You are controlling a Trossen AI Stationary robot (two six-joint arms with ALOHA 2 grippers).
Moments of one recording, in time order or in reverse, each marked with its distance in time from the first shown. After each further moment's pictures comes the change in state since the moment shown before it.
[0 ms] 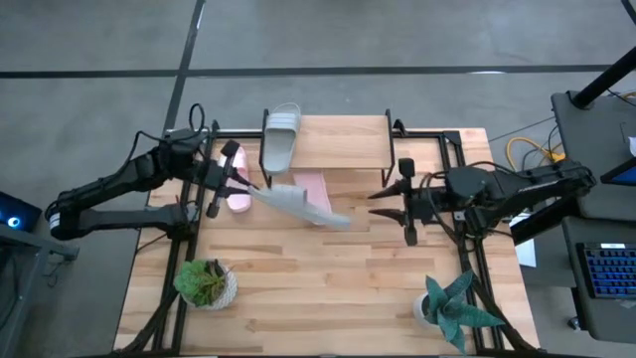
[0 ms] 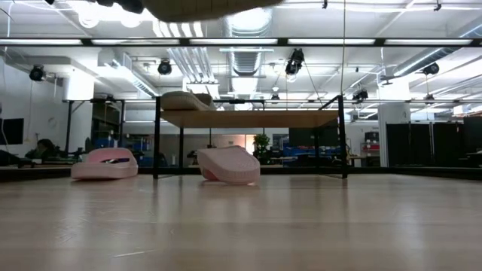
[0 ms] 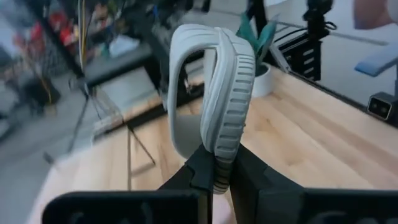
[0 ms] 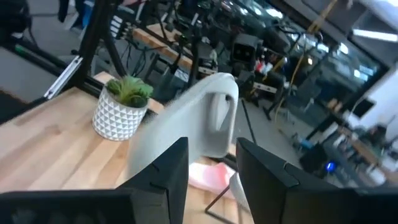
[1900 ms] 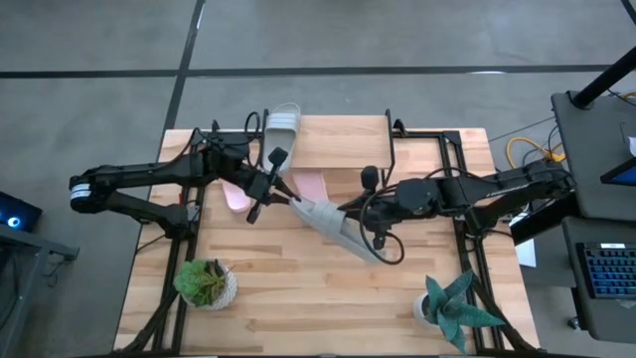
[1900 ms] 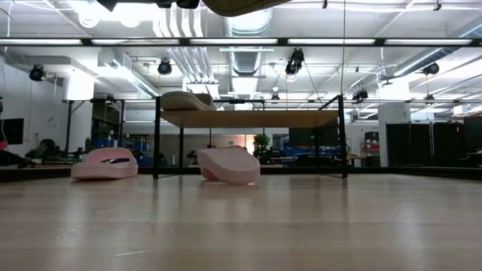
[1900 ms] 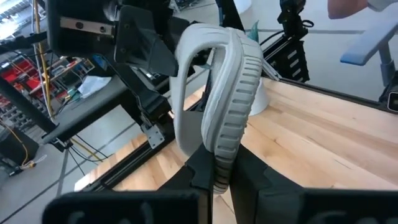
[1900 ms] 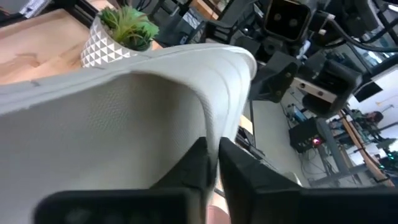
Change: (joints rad) left arm -0.153 0.401 0.106 0.321 0.002 0.108; right arm -0.015 0.302 0.200 -0.128 0.072 -0.122
